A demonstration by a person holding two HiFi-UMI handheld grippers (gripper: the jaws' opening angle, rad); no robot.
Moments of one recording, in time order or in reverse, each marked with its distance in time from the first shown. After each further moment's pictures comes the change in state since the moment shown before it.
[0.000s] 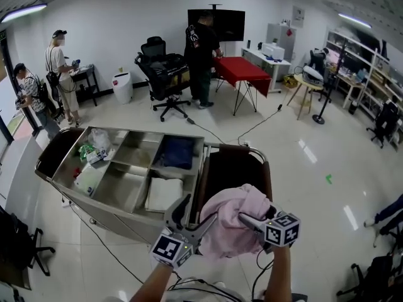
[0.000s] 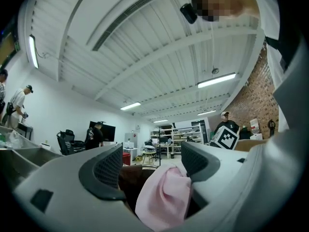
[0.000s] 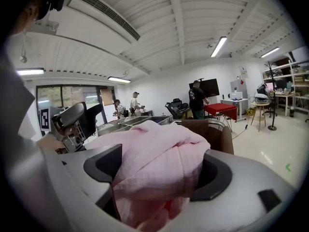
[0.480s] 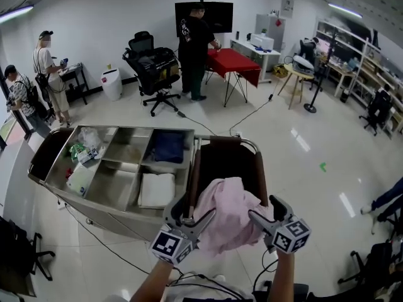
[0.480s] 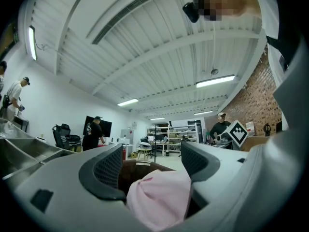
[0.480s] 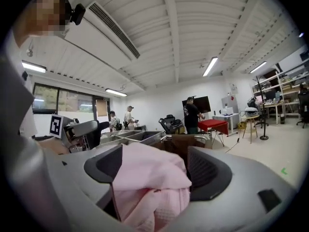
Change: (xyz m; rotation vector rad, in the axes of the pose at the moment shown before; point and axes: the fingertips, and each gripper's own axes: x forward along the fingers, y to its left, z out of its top) left arm 0.009 -0.013 -0.021 -0.042 0.028 -0.047; right arm -0.062 -0.014 0.011 -0.028 -0.230 -0.108
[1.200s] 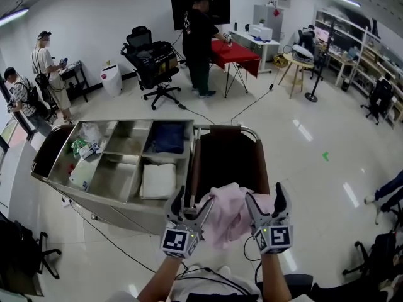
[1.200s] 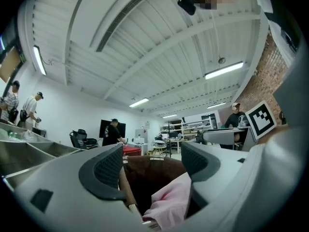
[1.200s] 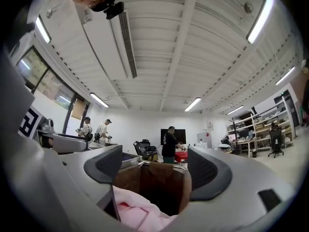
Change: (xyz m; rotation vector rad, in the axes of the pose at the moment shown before) left arm -0.011 0.004 -0.023 0.068 0.034 0.168; right arm -0.020 0.013 0.041 -0.208 -0.331 -0.341
